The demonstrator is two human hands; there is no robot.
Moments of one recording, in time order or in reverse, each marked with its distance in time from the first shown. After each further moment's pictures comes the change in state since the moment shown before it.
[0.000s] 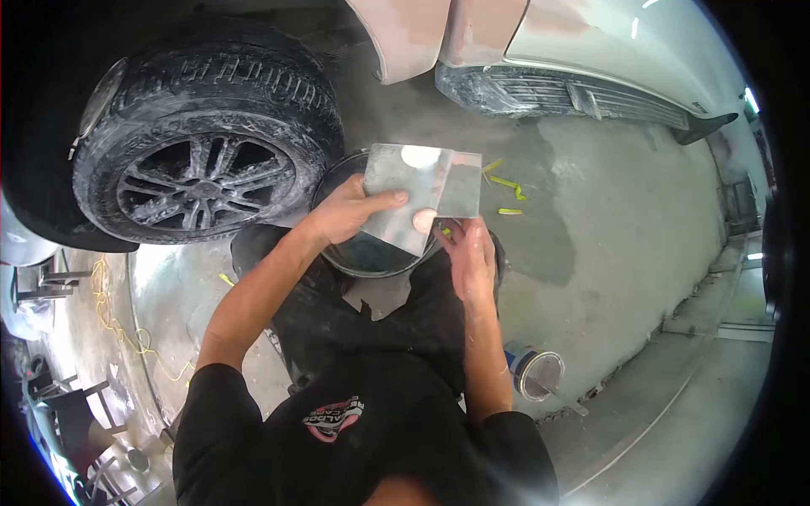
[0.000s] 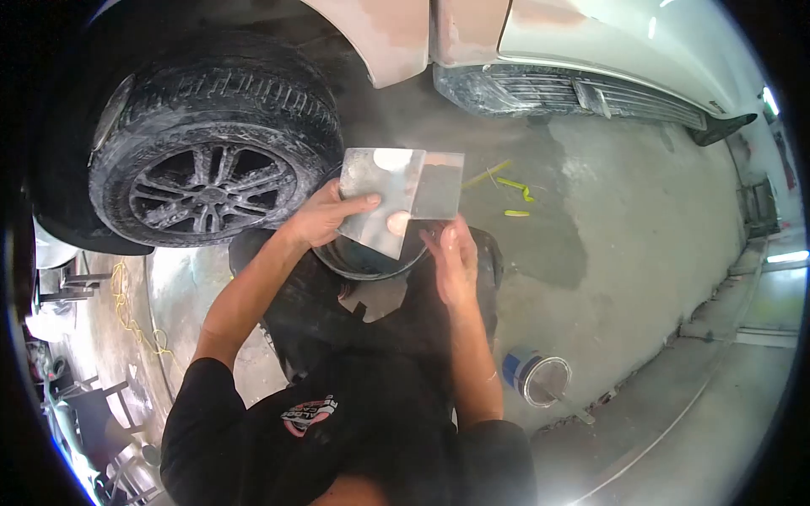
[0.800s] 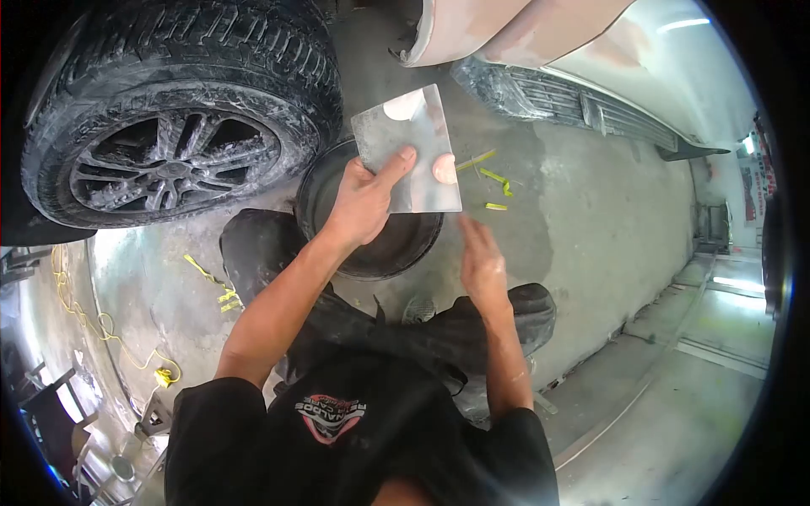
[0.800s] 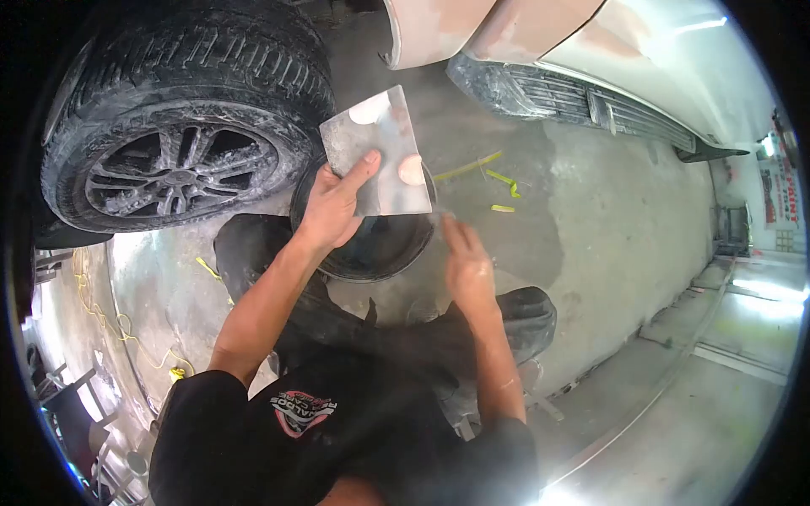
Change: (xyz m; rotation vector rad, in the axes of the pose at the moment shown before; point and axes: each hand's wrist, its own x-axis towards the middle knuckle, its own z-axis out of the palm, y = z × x) left_hand 0.035 -0.006 -0.006 -0.487 0.333 0.350; right_hand 0.032 -0.021 -0.009 -1.557 -0.292 -0.247
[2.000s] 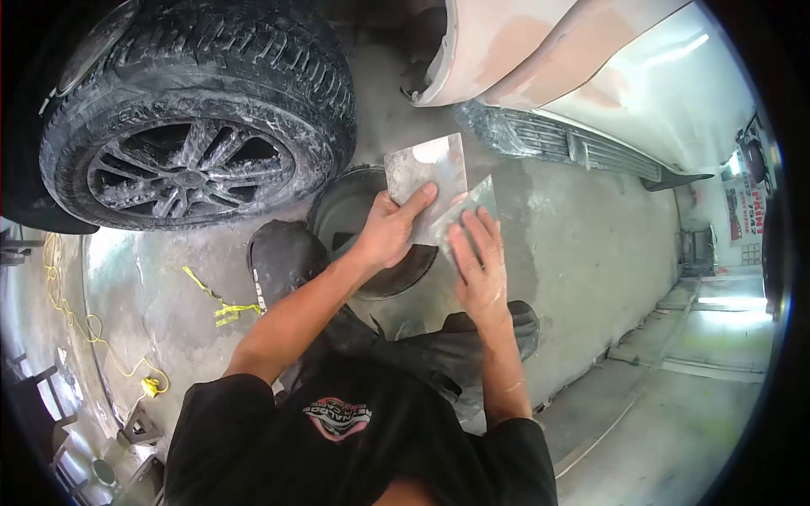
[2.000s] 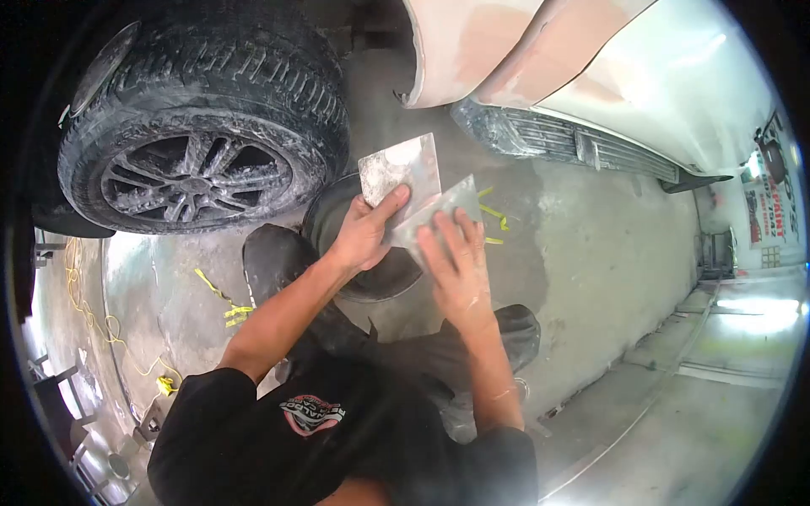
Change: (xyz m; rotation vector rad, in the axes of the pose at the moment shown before) left_hand -0.012 0.003 0.014 -0.099 -0.102 -0.061; right_hand 0.034 -0.063 -0.030 -0.178 0.207 -0.493
